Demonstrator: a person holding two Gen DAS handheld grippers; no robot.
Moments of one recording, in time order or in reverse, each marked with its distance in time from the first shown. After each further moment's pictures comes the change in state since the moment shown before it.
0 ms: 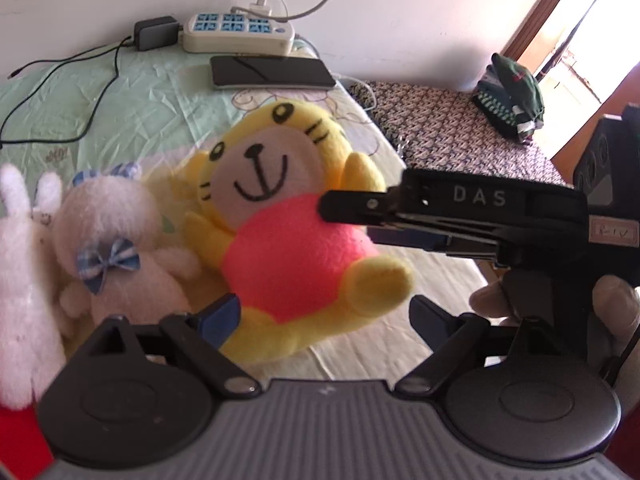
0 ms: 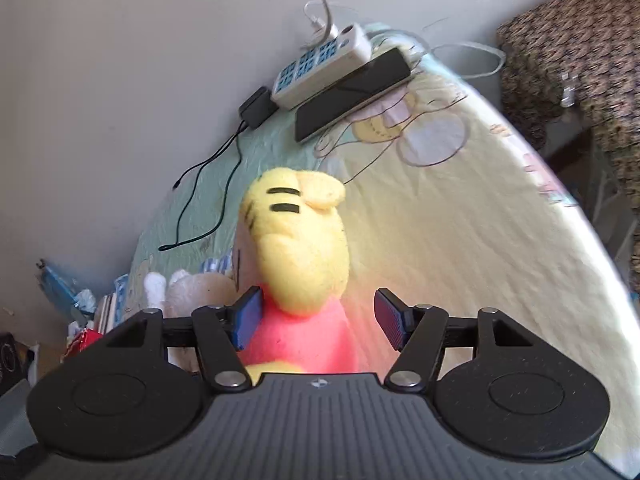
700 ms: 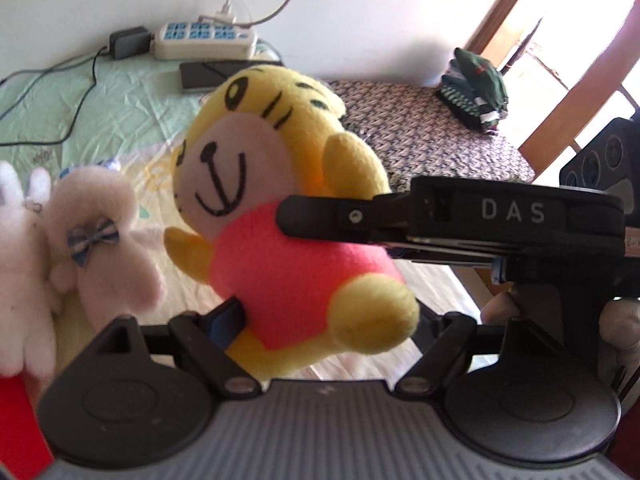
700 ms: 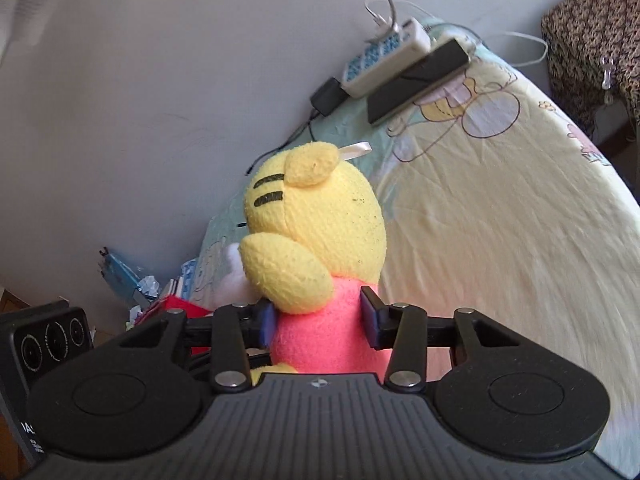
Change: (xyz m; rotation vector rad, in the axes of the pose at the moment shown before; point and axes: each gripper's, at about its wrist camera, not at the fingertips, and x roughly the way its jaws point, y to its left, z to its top) left arm -0.041 -0.023 -0.027 0.061 -0.024 -0.079; right arm -0.061 0.033 -0.049 -0.022 -0.034 0.160
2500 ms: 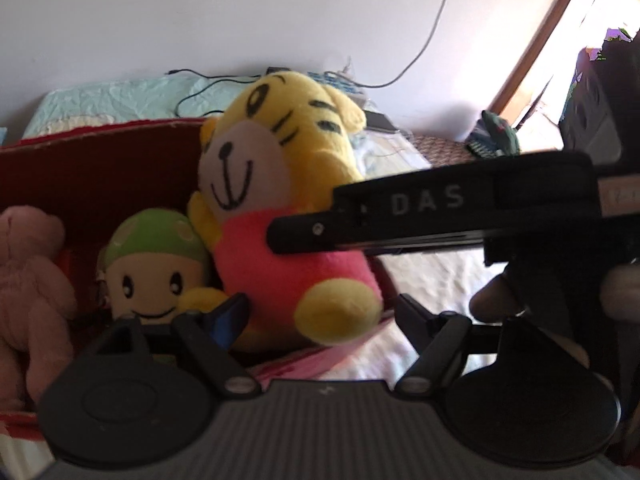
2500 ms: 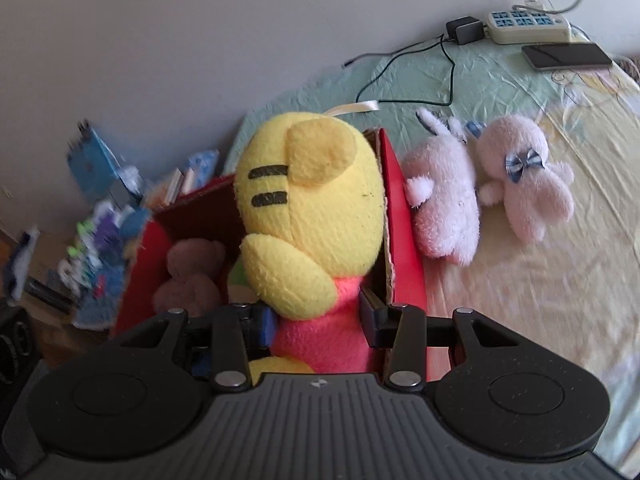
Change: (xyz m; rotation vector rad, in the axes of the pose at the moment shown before) left arm -0.215 0.207 -0.143 -0.071 -0.164 0.022; right arm 0.144 0.254 -0.148 -0.290 0.164 -0.259
